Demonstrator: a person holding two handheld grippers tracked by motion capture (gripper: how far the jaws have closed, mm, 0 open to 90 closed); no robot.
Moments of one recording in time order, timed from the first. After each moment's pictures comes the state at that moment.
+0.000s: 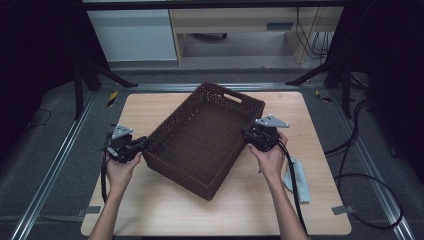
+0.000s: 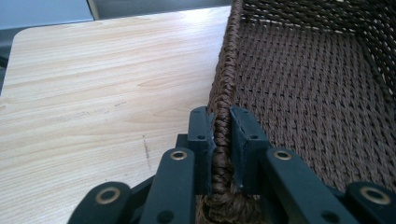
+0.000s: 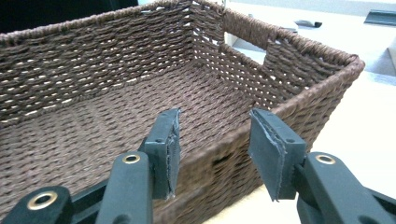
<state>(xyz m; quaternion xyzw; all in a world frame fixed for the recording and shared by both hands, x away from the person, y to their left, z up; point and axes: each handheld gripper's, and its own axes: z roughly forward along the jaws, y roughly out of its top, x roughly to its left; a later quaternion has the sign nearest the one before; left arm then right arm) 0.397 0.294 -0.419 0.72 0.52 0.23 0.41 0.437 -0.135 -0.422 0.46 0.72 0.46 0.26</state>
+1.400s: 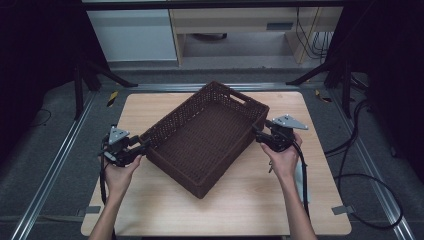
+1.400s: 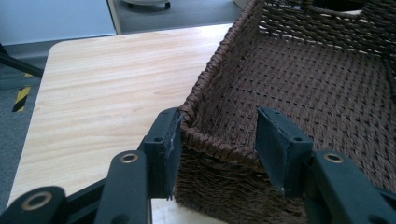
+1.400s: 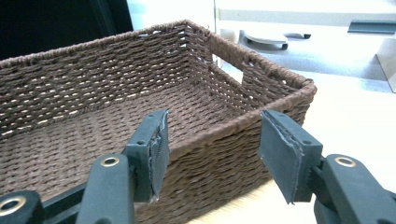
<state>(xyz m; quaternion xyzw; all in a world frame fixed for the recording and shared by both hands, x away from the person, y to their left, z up) 0.381 0.291 -0.412 0.70 0.52 0.27 0.41 0.431 -0.173 -0.416 0.47 0.68 0.49 0.27</state>
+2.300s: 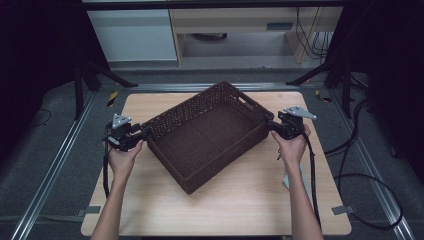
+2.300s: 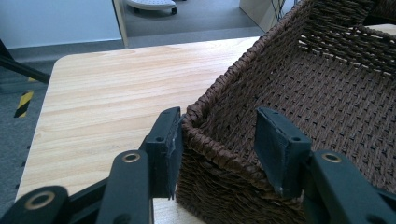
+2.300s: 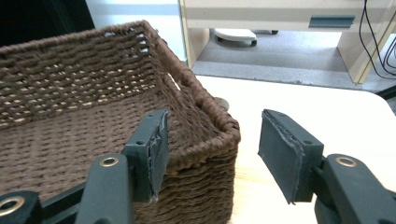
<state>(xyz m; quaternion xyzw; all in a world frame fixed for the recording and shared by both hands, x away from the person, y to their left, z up) 0.426 0.297 -0.415 0.69 0.53 0.28 0.41 0.478 -0.210 -0.430 0.51 0.66 0.47 0.30</state>
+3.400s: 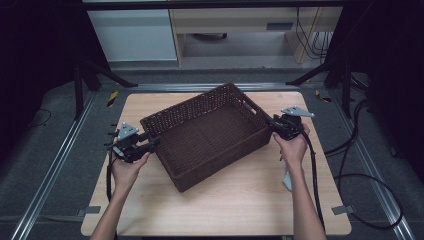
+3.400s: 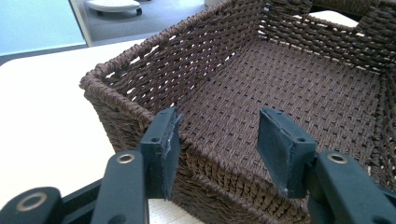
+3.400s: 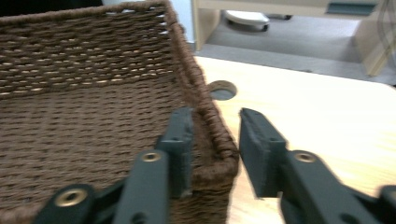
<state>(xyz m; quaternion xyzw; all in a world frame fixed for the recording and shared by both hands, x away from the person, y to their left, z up) 0.391 0.272 -0.411 0.72 0.48 0.25 0.43 0.477 -0.209 -0.430 0.49 0.70 0.45 0.27</state>
